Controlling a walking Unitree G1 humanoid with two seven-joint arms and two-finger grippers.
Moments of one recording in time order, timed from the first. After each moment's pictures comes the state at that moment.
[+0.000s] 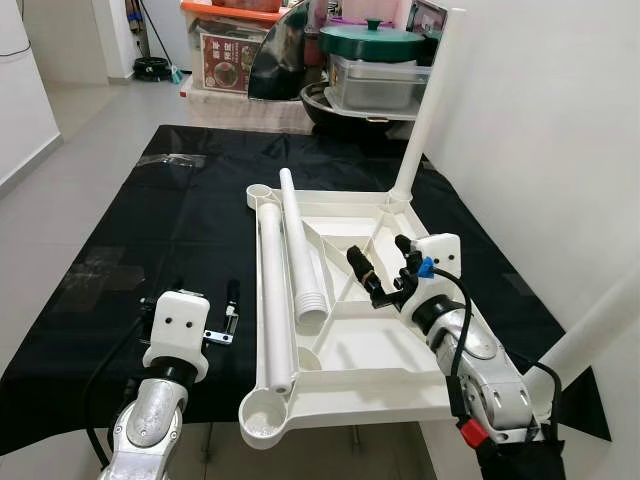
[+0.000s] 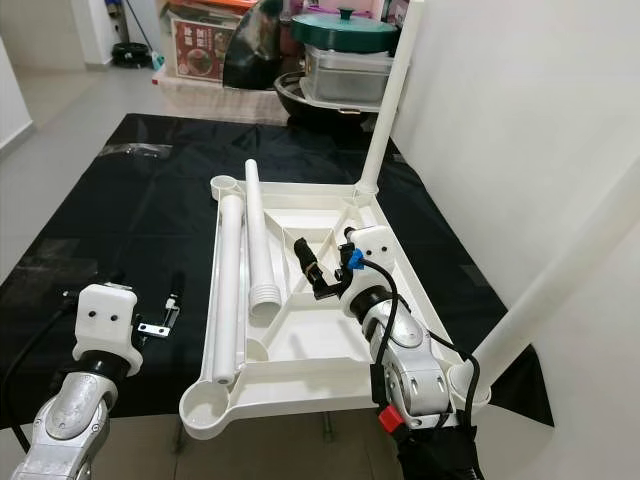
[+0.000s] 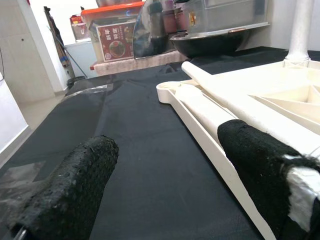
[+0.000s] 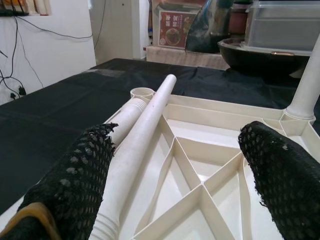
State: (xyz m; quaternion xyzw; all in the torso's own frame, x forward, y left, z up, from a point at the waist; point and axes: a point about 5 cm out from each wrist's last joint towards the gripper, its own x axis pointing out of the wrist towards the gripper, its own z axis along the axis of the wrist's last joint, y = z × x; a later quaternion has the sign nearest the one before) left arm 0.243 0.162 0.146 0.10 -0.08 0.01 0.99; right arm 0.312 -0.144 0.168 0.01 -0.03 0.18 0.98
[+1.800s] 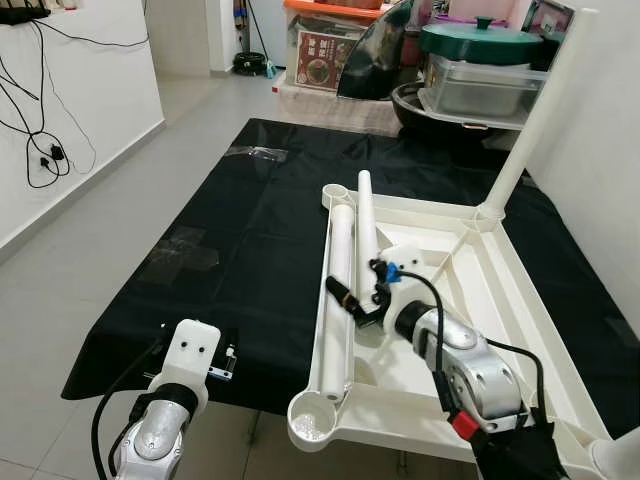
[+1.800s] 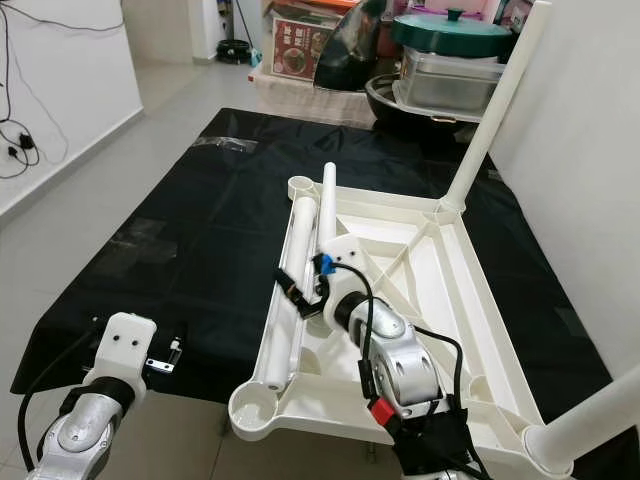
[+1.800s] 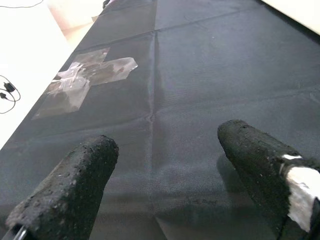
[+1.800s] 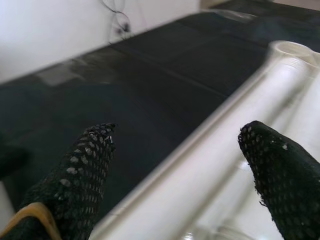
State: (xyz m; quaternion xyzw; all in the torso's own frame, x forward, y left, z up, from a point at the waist) left arm 0.239 0.167 0.100 0.15 0.06 -0.01 0.99; right arm 0.309 -0.116 0.155 -0.02 0.08 0.29 0.95
